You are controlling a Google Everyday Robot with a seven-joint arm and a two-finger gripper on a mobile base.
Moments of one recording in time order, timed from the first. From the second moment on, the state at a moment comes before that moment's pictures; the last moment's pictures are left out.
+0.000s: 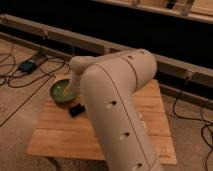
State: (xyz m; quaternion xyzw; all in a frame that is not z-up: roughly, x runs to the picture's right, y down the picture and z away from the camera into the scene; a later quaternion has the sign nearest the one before) arm -0.179 0.063 0.860 -0.33 0.25 0.81 0.41
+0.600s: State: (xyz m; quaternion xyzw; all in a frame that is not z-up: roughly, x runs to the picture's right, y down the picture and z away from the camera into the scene) arm -0.151 0.072 0.864 -0.34 0.28 0.81 0.39
